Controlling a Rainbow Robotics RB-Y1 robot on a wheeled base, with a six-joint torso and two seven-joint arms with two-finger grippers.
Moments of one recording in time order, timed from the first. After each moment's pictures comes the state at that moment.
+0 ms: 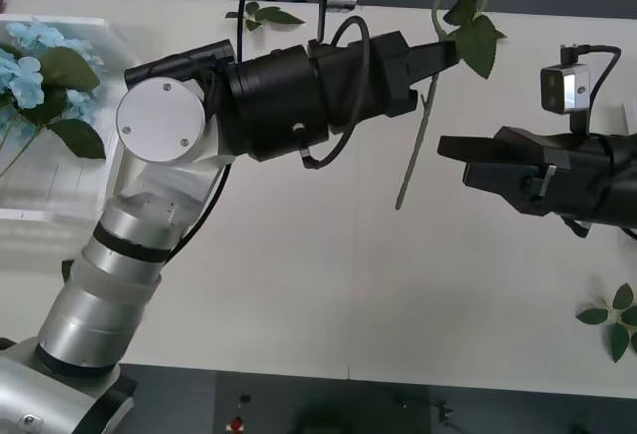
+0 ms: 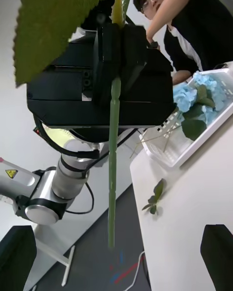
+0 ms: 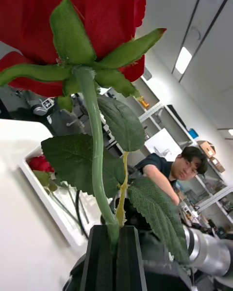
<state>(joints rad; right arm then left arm) -0.28 -0.93 0.34 -1.60 -2.65 1.14 2.68 -0.52 0.15 -0.27 -1.77 1.57 0.81 -1.93</state>
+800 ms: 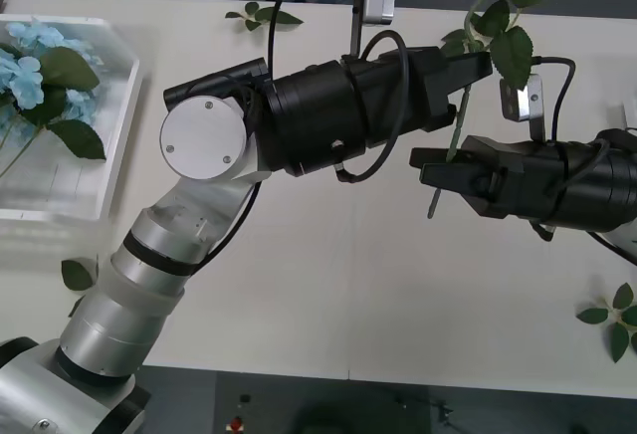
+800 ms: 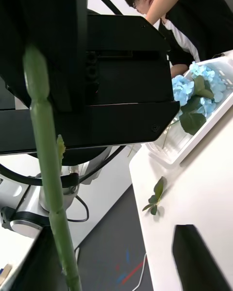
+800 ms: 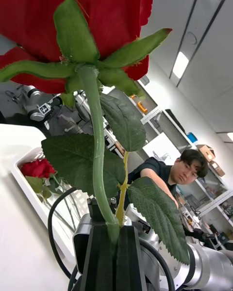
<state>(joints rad) -0.34 -0.91 0.45 -1.60 -2.65 1.05 2.68 -0.52 0.12 -0.36 -1.74 1.57 0.70 -1.98</state>
